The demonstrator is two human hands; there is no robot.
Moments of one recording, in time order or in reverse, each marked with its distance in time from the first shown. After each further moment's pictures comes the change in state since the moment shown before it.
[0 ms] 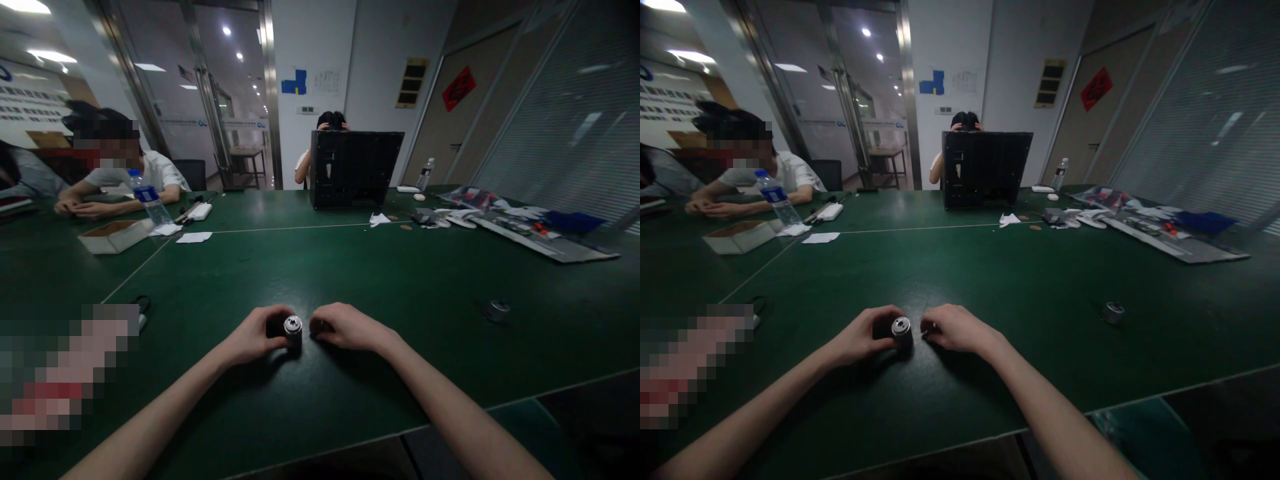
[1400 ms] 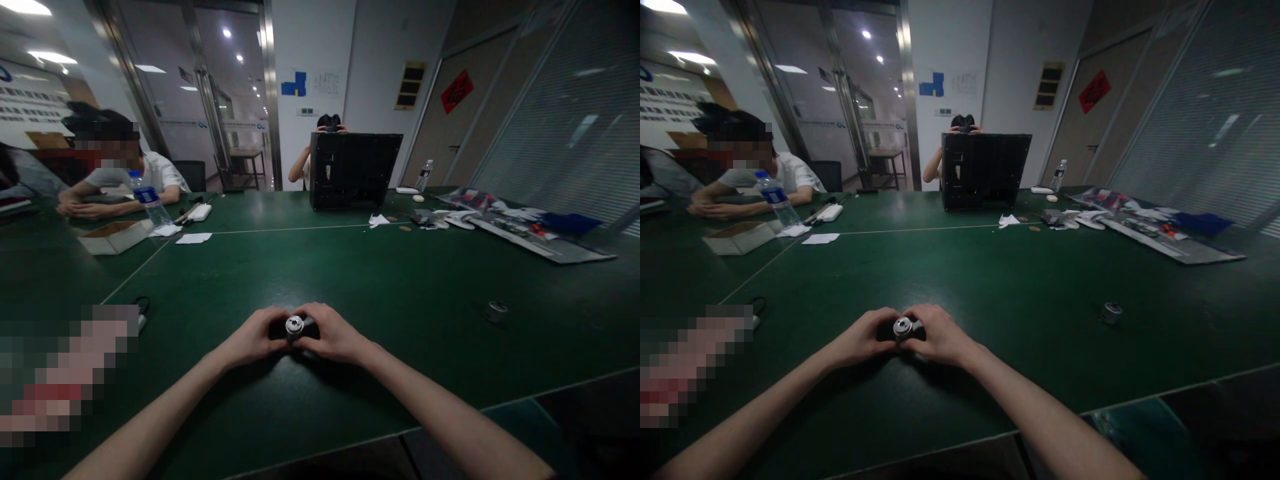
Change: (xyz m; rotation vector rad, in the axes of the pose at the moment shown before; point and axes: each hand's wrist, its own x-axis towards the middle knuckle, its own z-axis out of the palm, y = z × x) left_hand 0.004 -0.018 0.001 0.358 0.067 0.040; right_hand 0.015 -0.016 0.029 0.135 0.281 -0.044
